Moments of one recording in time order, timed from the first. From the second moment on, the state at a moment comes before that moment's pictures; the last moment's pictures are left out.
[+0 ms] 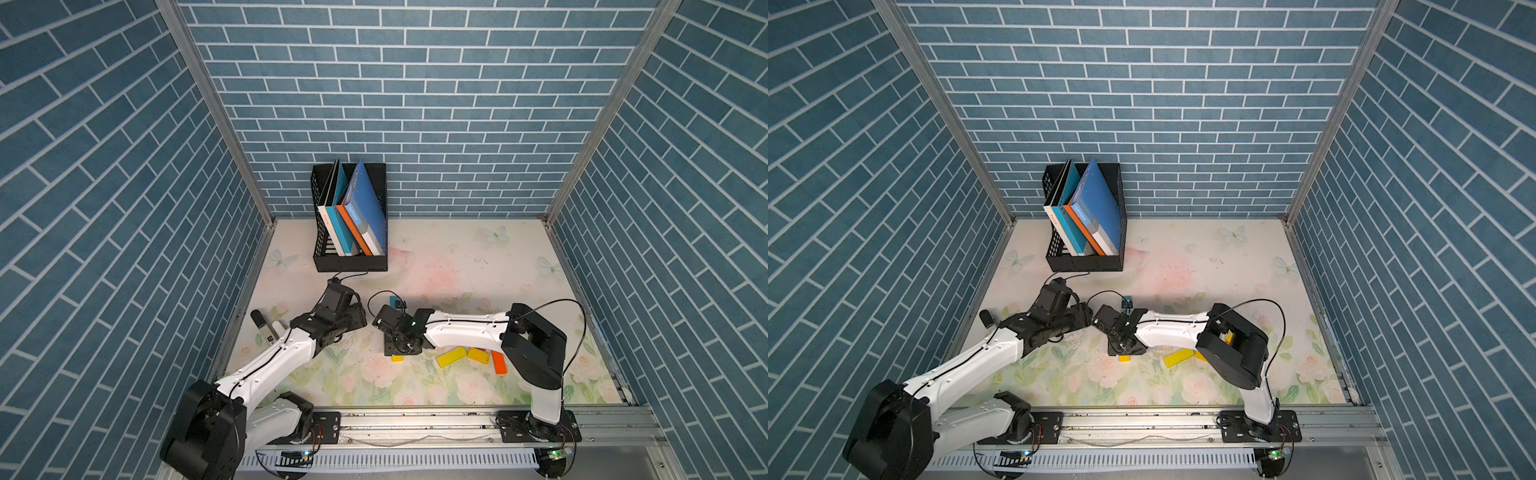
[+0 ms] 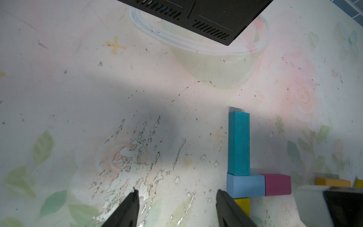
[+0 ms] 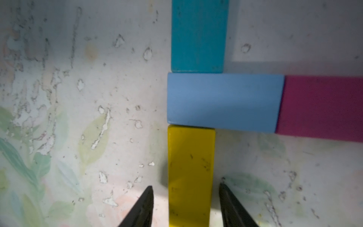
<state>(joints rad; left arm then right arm) -0.46 1.14 0.61 -0.37 -0.06 -0.66 1.18 1.94 1.28 -0.57 0.09 1.02</state>
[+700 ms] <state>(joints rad) -0.46 1.12 0.61 -0.37 -0.06 -0.66 1.09 1.43 0.81 -0.71 0.24 1.23</state>
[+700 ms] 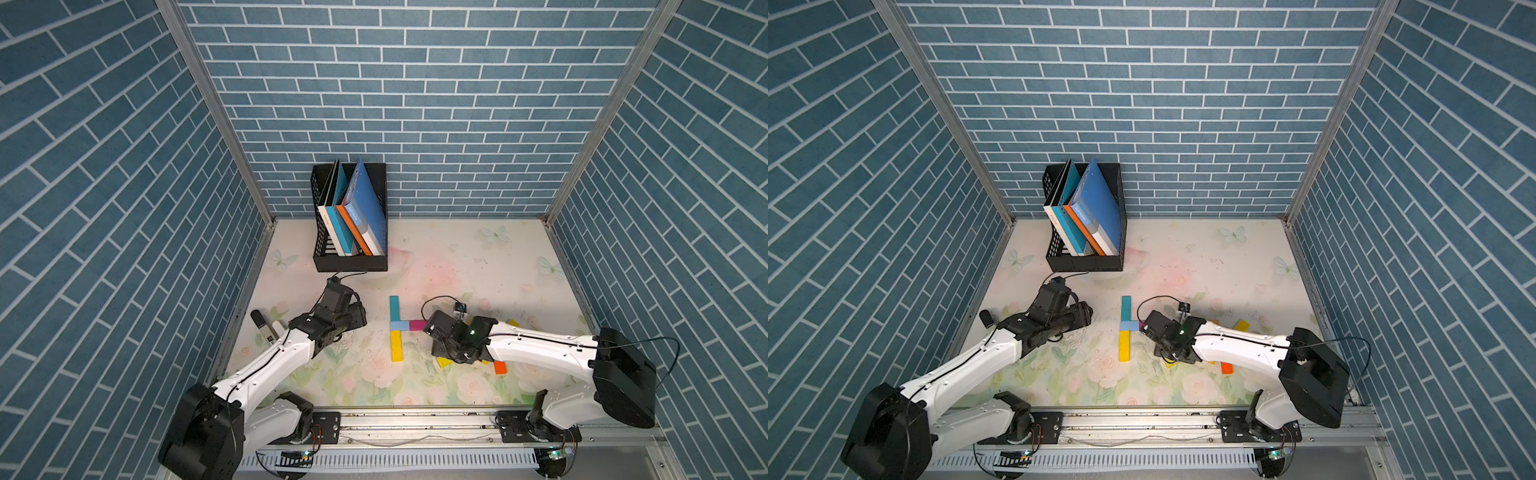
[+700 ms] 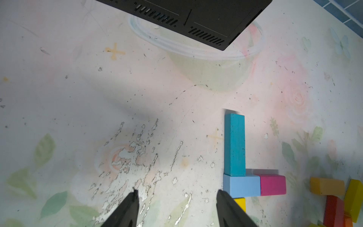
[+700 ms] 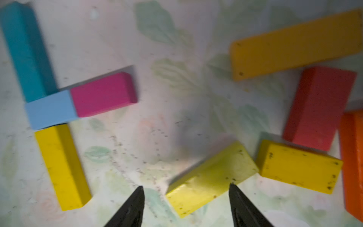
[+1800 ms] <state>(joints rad) -0.46 1.14 0.62 -0.36 -0.05 -0.64 1.08 1.67 0.97 -0.61 0.15 0.99</state>
